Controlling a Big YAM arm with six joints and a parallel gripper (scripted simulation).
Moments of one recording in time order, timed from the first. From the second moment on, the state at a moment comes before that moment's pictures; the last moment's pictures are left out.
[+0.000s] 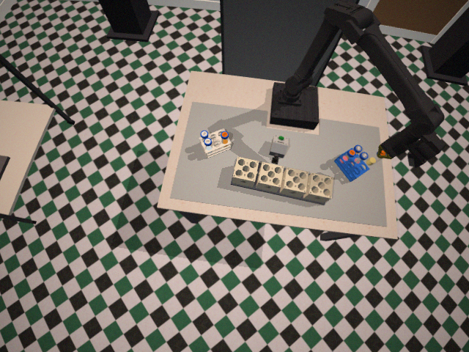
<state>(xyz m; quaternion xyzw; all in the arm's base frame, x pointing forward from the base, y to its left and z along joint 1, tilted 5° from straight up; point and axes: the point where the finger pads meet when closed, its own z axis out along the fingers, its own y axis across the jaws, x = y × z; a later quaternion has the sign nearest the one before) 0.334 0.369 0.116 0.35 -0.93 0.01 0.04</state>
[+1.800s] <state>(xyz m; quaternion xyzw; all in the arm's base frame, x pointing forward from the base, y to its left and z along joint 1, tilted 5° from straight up) 0.338 0.372 0.161 0.35 -0.93 0.01 0.04</state>
